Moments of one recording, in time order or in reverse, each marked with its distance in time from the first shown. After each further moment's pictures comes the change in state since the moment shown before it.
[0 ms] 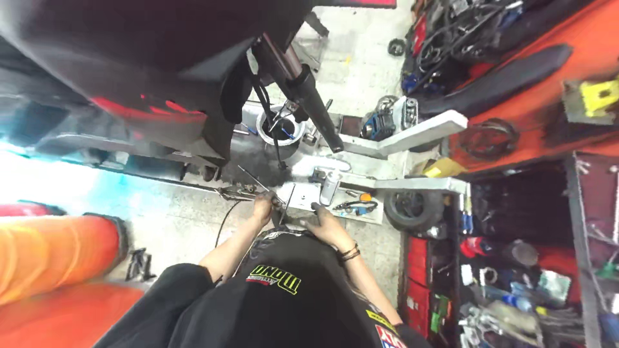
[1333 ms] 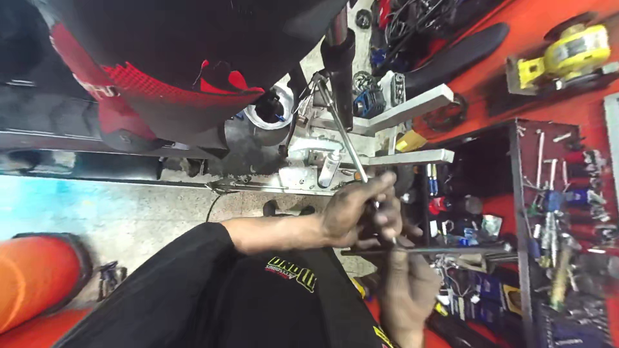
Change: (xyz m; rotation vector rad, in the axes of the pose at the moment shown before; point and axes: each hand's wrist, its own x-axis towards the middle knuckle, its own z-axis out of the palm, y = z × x) left_hand -0.190 0.152 0.117 -0.503 -1.253 -0.286; right_hand -0.158 -0.193 0.003 0.411 0.844 -0.247
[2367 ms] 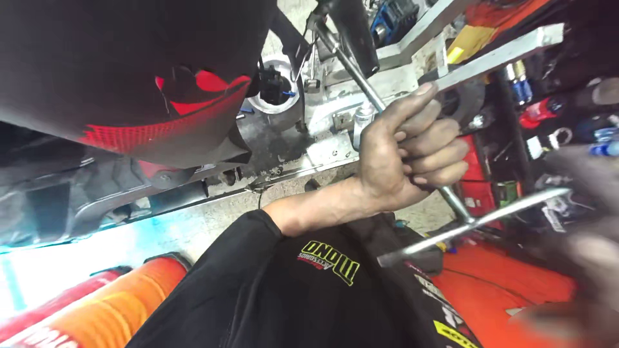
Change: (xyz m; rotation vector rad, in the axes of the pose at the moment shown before) left_hand 0.003 0.025 -0.004 -0.316 0.032 -0.101; right_hand -0.019 -0.025 -0.055 -0.377 -0.162 0.009
